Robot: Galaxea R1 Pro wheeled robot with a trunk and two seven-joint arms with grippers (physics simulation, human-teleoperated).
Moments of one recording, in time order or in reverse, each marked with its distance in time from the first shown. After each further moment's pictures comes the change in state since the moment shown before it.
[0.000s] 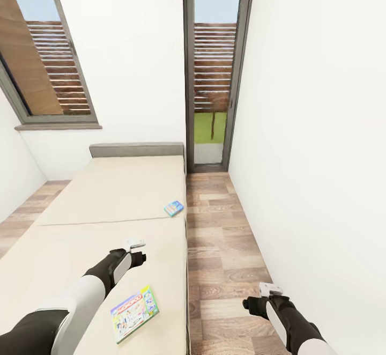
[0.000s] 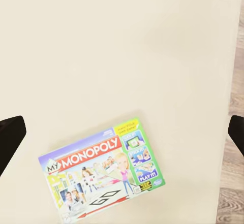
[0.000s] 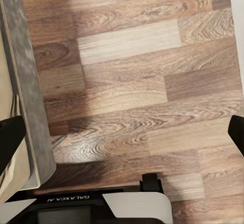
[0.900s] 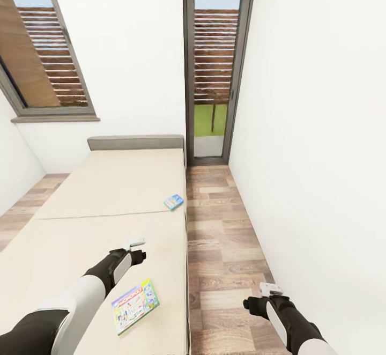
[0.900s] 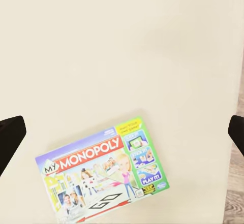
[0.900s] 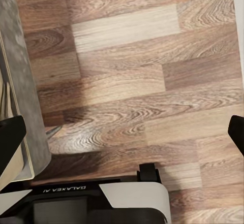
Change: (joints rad) left arm 0.000 0.000 0.002 -0.001 0.000 -0.042 0.001; right arm 0.000 -0.001 0.000 0.000 0.002 0.000 -0.004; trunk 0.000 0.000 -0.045
